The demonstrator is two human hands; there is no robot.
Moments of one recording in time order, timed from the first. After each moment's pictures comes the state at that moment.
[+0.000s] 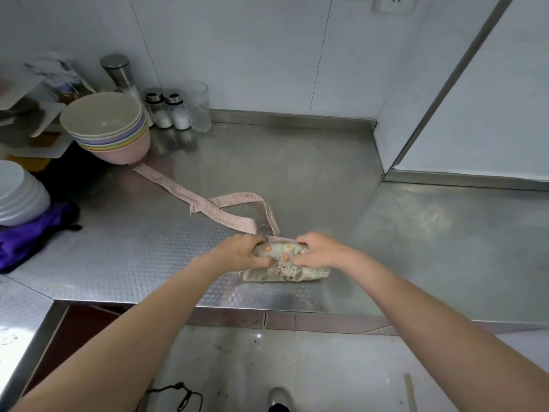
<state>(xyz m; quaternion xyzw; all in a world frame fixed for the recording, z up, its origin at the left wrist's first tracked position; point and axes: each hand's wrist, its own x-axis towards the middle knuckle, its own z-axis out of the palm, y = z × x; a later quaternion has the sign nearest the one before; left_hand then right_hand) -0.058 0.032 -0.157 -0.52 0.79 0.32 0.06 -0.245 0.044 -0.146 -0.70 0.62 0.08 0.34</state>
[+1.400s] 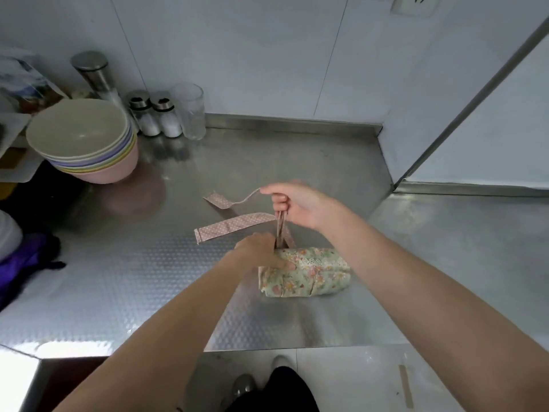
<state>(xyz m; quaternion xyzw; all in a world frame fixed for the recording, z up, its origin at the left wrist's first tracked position) -0.067 -0.050 -0.171 -0.56 0.73 0.37 0.14 -0.165 -0.072 -0.087 -0.31 0.57 -0.31 0.70</state>
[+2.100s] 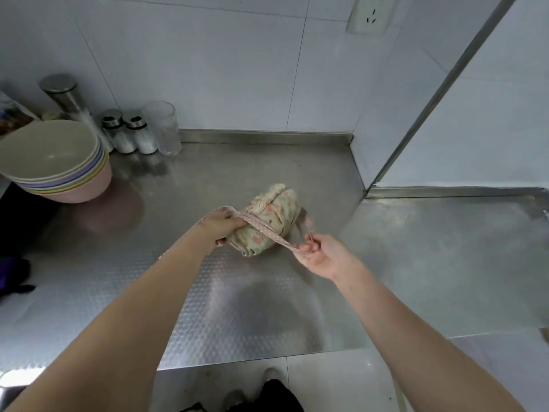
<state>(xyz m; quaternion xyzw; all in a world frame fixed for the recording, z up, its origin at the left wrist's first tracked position) -0.056 -0.092 -0.149 -0.63 0.50 0.58 -0.15 -0.247 -0.009 -0.130 0.07 0.55 -0.50 0.66</state>
